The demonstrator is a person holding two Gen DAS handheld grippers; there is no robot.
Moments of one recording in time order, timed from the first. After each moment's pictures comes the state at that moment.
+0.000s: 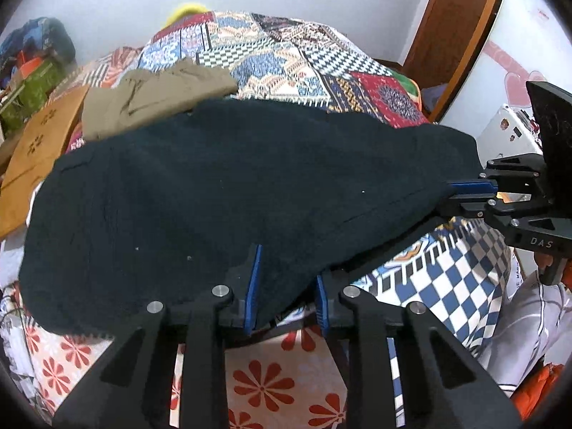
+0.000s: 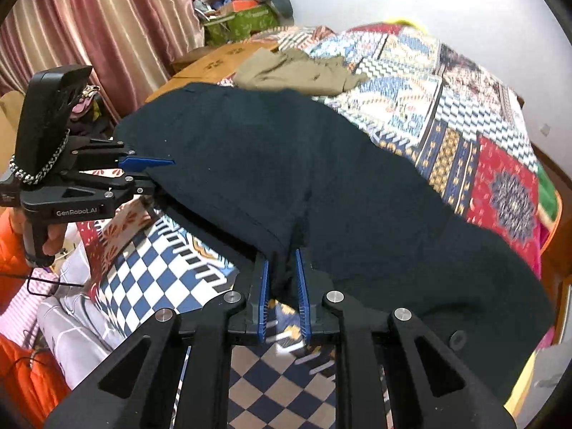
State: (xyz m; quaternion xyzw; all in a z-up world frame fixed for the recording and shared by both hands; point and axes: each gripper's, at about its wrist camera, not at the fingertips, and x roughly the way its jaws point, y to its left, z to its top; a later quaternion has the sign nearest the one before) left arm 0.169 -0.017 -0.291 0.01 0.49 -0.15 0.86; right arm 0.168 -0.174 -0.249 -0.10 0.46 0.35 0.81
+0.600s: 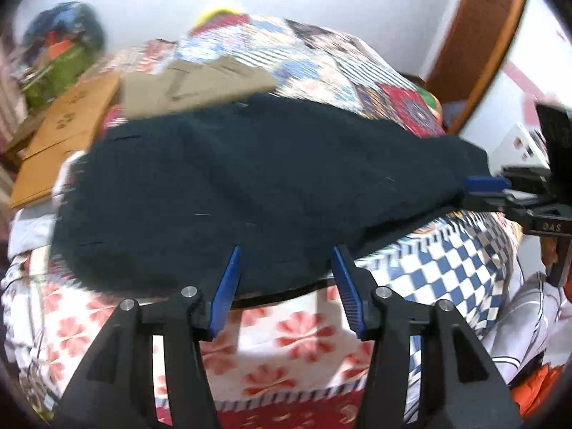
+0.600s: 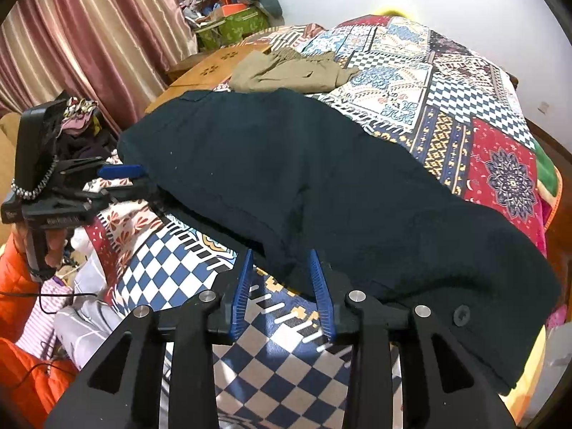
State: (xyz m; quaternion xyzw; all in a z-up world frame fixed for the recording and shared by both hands) left arm 0.135 0.036 -0.269 -0.02 0.47 -0.08 0.88; right arm 0.161 -0.185 -0.238 -0.06 0.47 0.35 0.81
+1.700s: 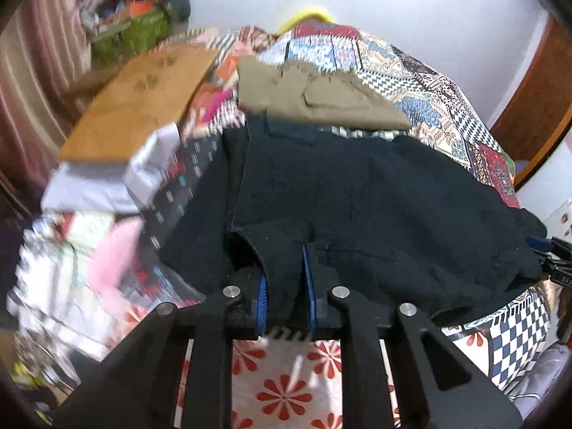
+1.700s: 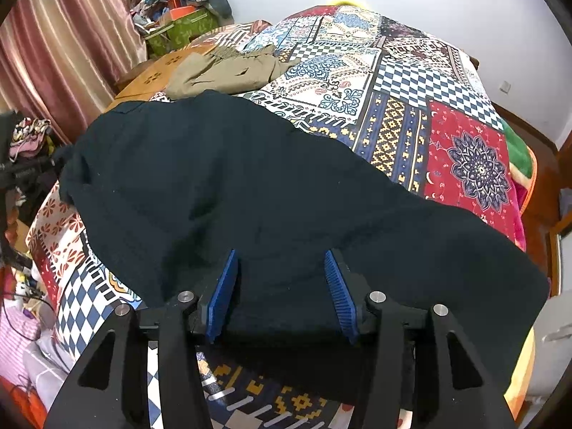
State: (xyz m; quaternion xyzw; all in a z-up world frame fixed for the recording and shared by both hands) left arm 0.171 0.158 -0.271 -0.07 0.47 0.04 0.88; right arm 0.203 -0.196 -0.263 -0.06 0.48 0.26 0.84
